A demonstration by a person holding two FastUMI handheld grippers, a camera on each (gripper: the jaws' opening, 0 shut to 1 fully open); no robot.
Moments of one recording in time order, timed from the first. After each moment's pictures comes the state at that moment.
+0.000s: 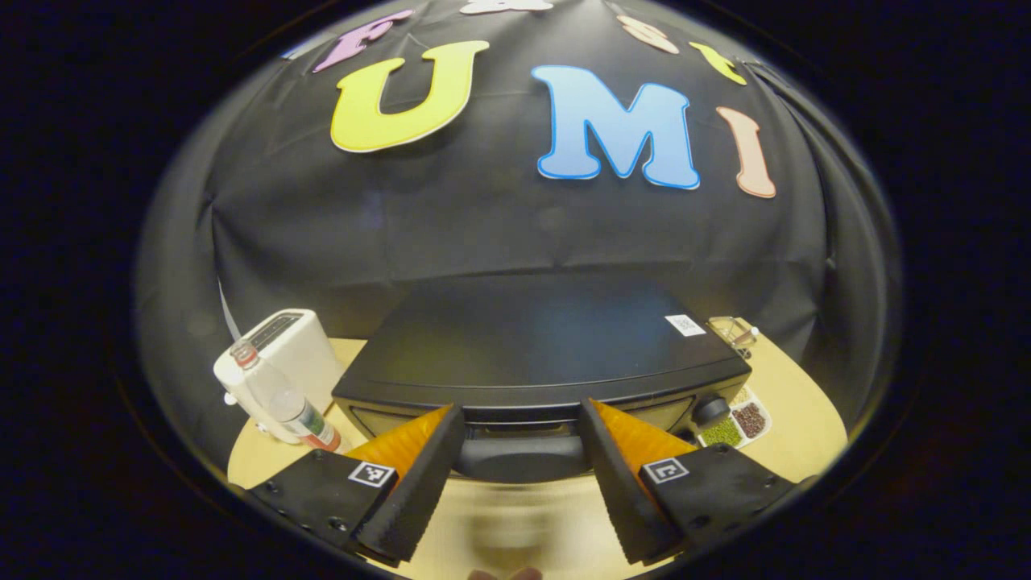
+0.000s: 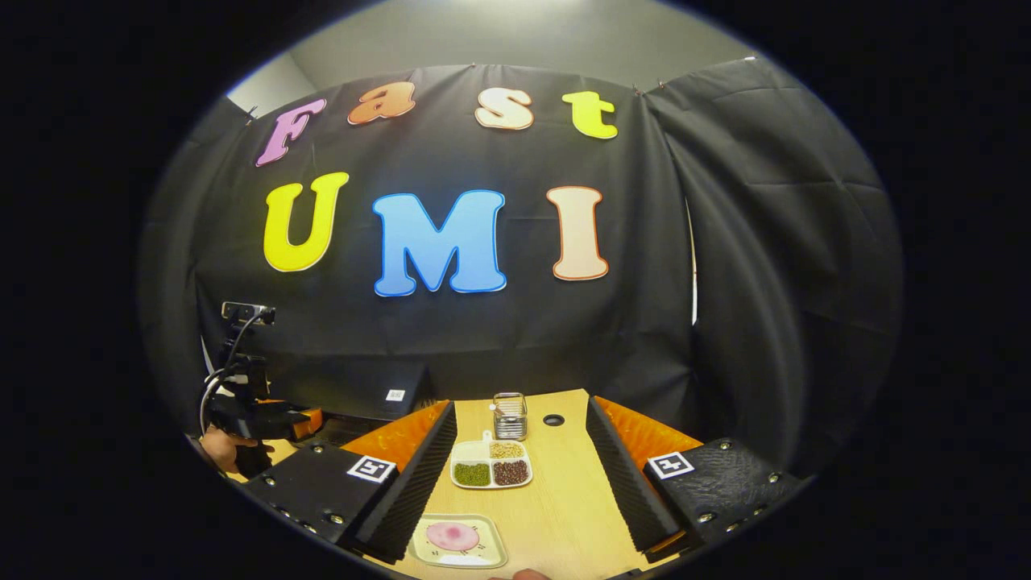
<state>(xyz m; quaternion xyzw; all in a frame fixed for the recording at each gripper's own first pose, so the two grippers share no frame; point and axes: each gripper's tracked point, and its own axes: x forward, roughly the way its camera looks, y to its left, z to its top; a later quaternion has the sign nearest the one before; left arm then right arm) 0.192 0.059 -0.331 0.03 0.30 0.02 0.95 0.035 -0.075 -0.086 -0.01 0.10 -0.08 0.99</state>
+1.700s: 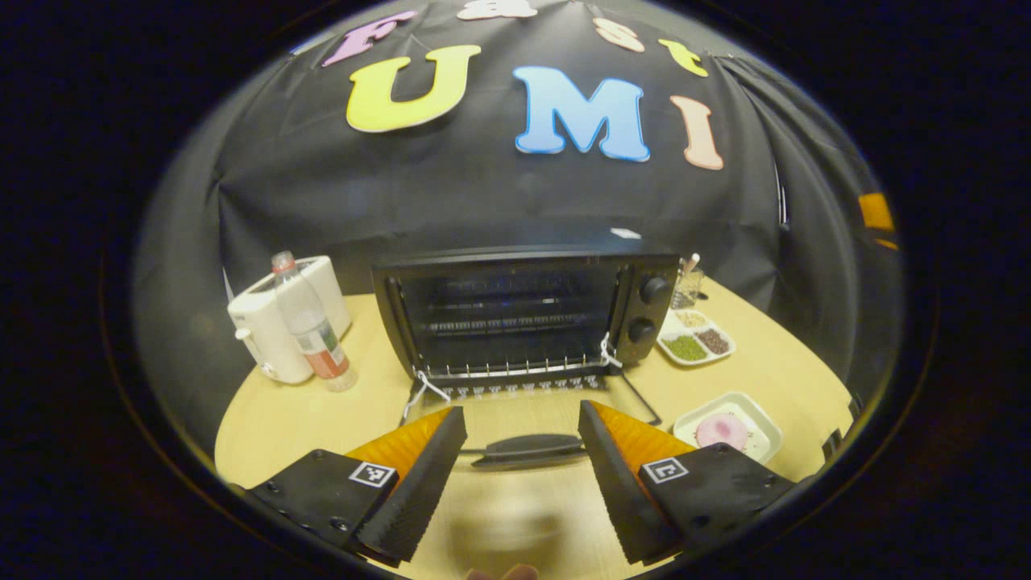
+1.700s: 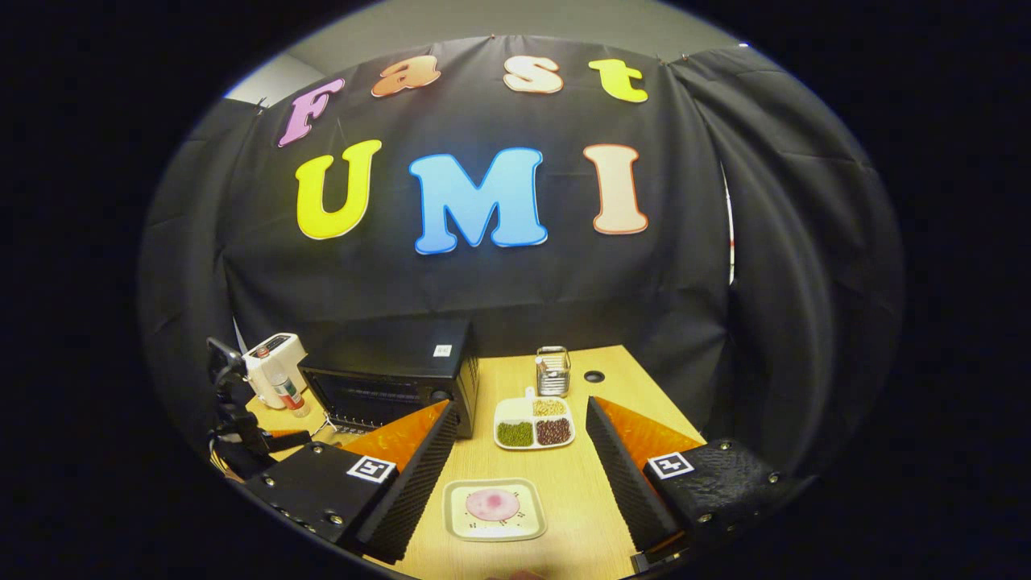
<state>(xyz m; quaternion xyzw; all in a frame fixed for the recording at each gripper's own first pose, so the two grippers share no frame) 0.057 0.056 -0.335 0.03 0.29 -0.03 0.95 0.016 -0.034 -0.145 0.01 0.20 -0.02 0.98</state>
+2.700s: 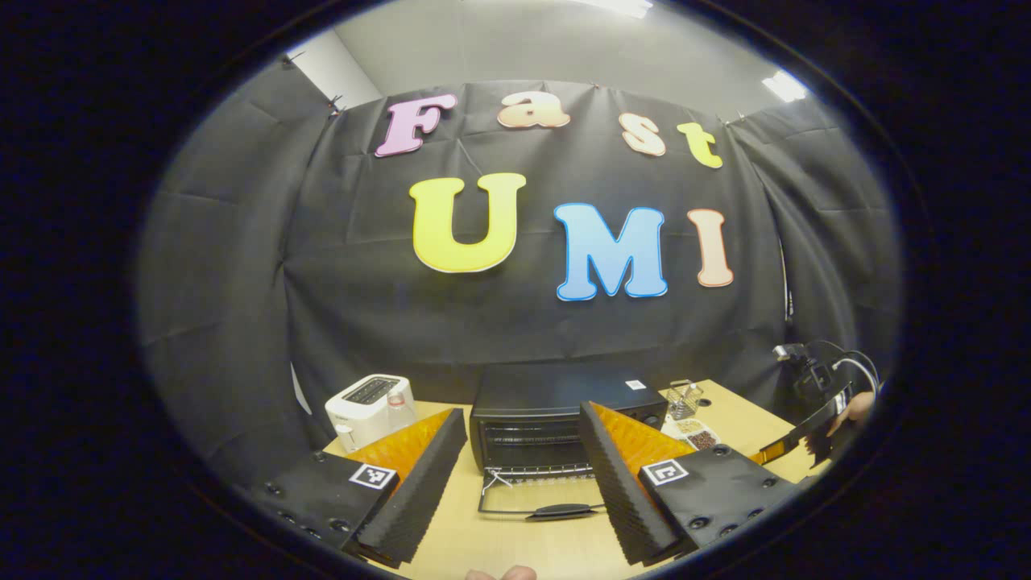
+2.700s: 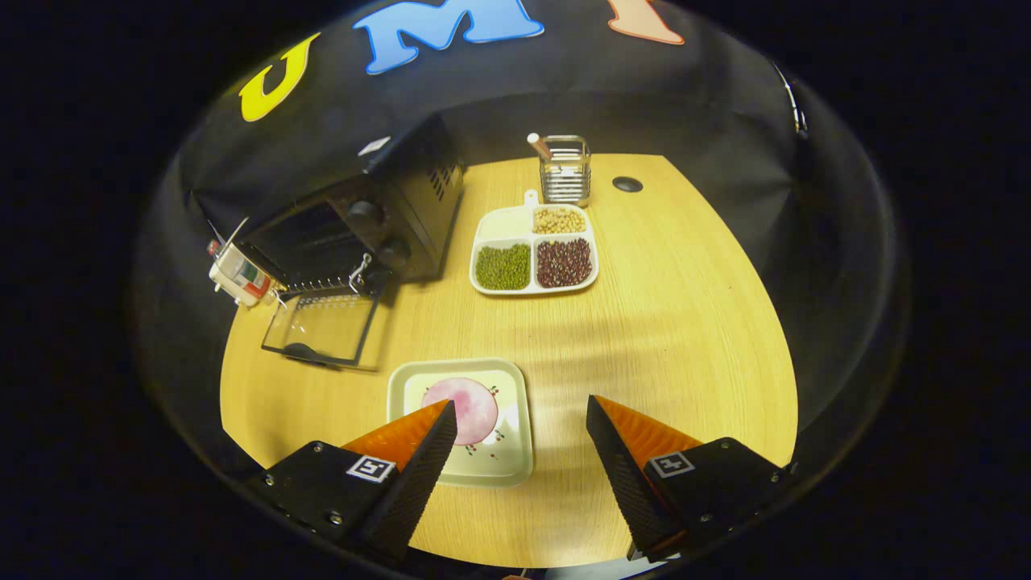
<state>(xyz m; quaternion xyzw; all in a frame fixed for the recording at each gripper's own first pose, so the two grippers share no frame) 0.003 0.104 -0.145 0.03 0.13 0.03 0.99 0.032 -0.069 -0.357 0.03 0.52 0.02 0.85</state>
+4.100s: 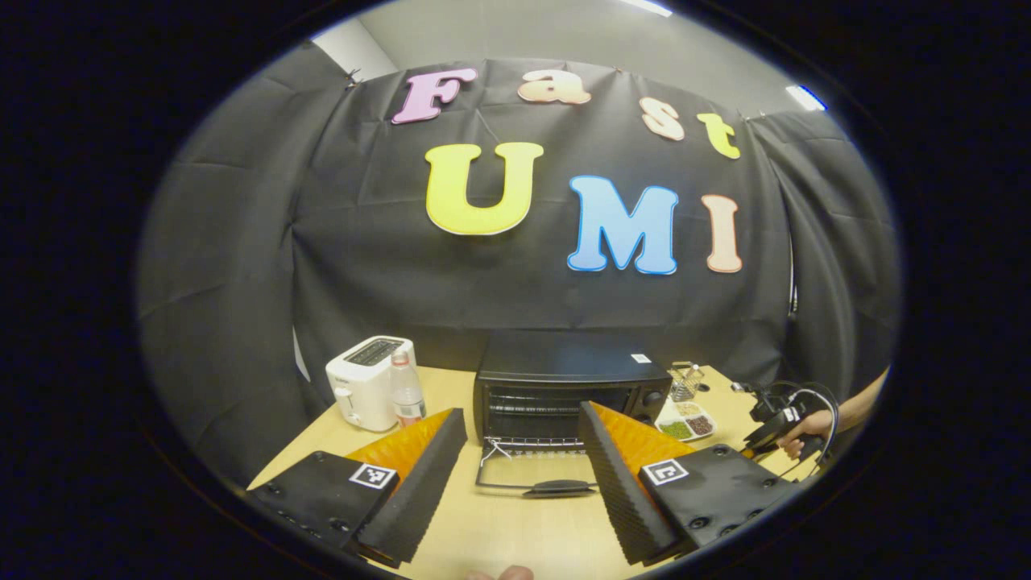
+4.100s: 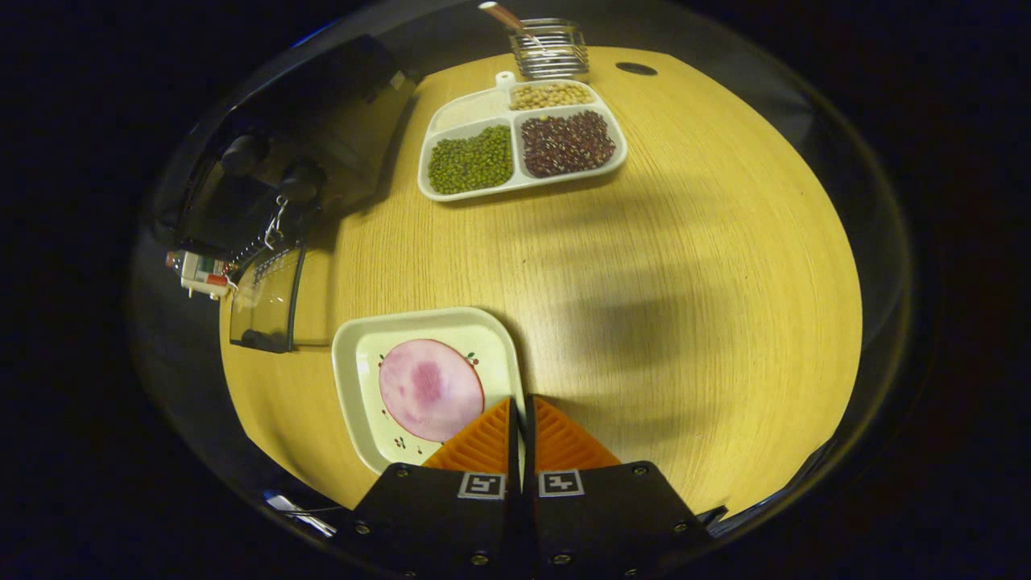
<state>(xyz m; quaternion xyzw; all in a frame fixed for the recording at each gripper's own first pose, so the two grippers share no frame) -0.012 0.117 -0.176 0.00 0.18 0.04 0.98 0.022 -0.053 -0.430 0.15 0.66 0.01 0.74</state>
